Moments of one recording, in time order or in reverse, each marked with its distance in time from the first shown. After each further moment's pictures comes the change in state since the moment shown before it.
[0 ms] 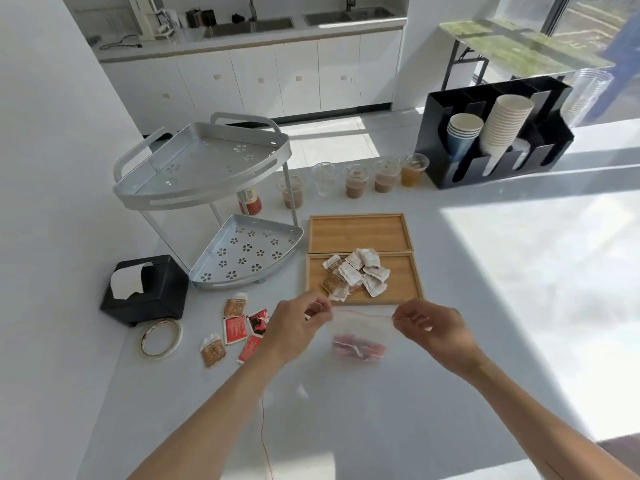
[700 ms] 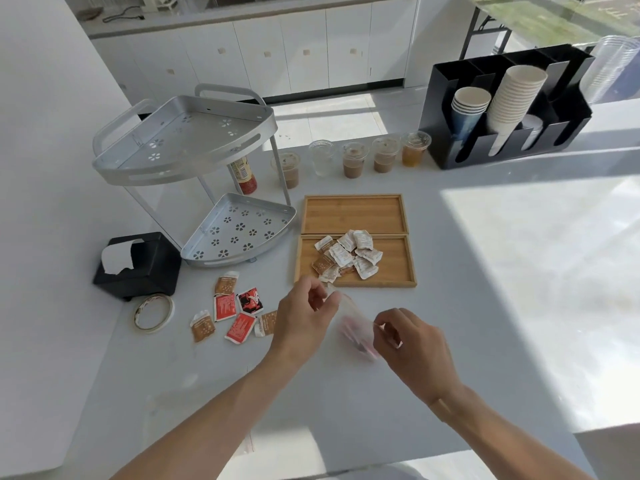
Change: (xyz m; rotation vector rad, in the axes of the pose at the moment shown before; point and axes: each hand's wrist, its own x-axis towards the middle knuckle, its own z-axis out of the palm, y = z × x) left_hand -0.022 0.046 0.047 -0.049 0.221 -0.214; right_hand -0.037 0.008 0.027 -0.393 0.264 -0.260
